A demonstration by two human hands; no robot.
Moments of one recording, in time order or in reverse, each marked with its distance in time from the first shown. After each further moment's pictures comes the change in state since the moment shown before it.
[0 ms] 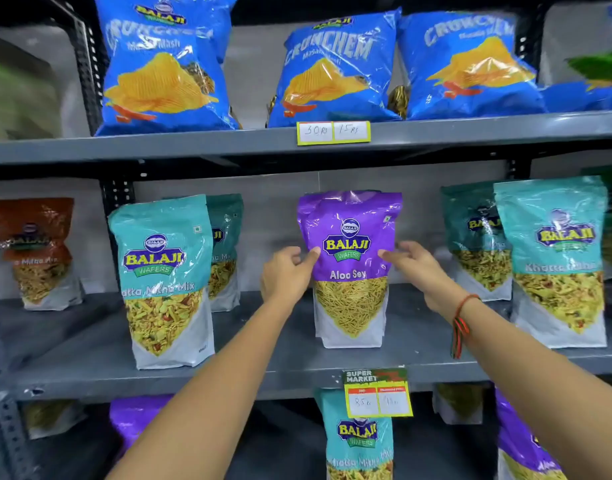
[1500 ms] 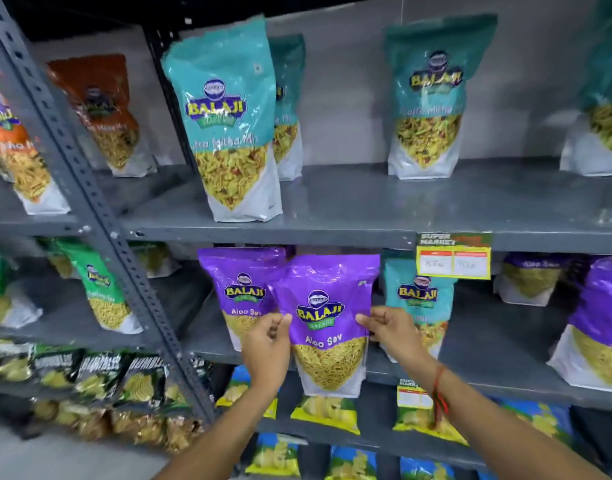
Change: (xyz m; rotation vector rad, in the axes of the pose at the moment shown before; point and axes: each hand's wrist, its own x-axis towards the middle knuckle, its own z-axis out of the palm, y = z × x) left_hand -0.231 -0.260 -0.064 0.013 0.247 -0.259; right_hand -0.221 0.208 0.151 0.004 -0.399 0.381
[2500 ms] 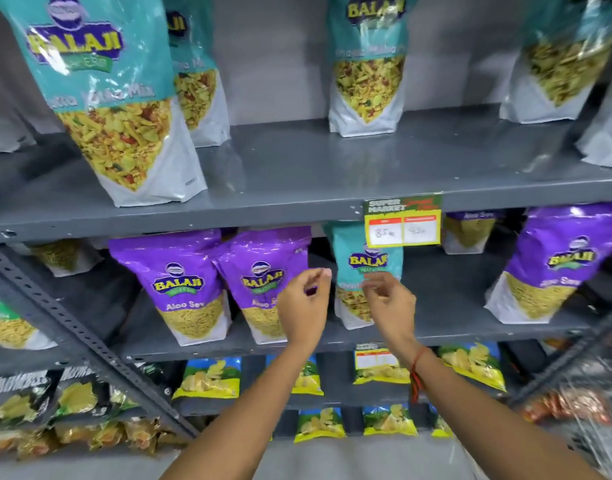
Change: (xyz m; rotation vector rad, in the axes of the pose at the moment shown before) left_hand -0.021 0.033 0.133 -0.064 -0.244 0.052; right_hand 0.012 0.048 -0.047 -0.106 0.580 -0.092
